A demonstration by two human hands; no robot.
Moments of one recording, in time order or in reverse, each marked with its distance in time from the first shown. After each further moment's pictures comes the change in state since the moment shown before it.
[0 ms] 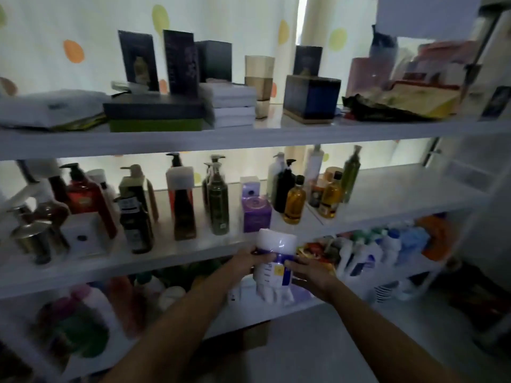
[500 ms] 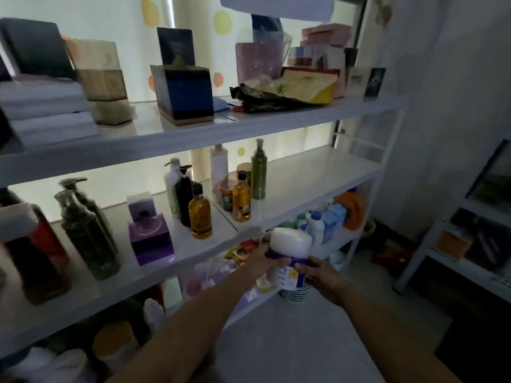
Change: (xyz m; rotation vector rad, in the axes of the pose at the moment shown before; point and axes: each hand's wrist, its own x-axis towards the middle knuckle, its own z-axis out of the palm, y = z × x) left_hand 0.157 0.004 0.226 0.155 -0.297 0.027; right_hand -0.045 0.011 -0.235 0.142 0.402 -0.014
